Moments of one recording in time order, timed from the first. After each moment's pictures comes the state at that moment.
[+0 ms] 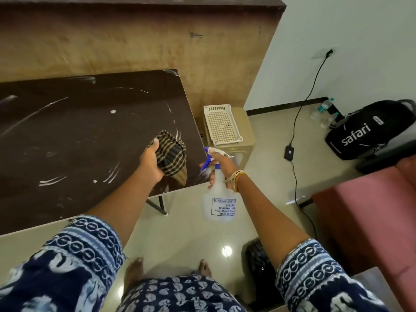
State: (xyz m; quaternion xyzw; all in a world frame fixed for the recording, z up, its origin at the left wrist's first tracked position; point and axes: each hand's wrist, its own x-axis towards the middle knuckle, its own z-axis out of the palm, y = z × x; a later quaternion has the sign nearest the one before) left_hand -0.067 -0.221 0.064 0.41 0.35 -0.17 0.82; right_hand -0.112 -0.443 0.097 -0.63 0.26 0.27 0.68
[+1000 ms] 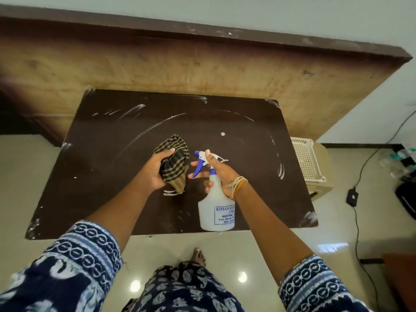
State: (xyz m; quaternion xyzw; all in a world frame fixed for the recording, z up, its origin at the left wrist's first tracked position) left_hand -0.060 0.135 0.109 0.39 0.33 -0.16 0.84; right_hand -0.042 -0.072 0.124 -0.59 0.10 0.44 0.67
